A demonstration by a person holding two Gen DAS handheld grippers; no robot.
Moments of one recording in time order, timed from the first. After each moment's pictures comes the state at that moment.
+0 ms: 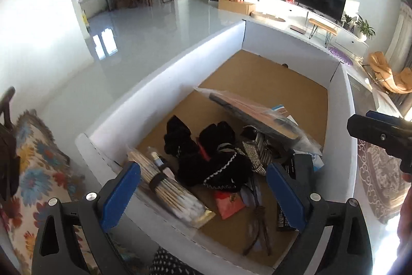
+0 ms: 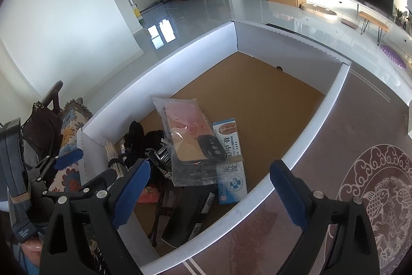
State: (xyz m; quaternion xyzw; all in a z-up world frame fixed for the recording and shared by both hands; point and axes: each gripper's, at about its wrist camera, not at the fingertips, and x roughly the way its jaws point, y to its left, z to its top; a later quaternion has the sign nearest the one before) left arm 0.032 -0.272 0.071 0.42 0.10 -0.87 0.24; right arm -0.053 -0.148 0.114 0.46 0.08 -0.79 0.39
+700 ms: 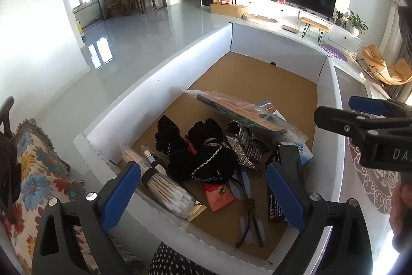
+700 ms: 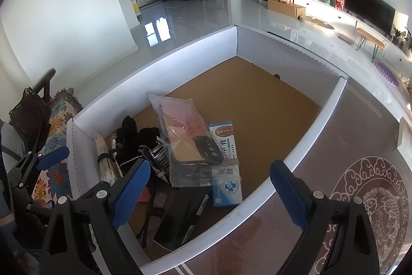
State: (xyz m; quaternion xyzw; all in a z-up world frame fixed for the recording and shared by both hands) left arm 0.042 -0.253 0.078 0.42 0.08 -0.87 0.22; right arm -0.041 -0.159 0.110 0.43 0.13 -0.81 0.38
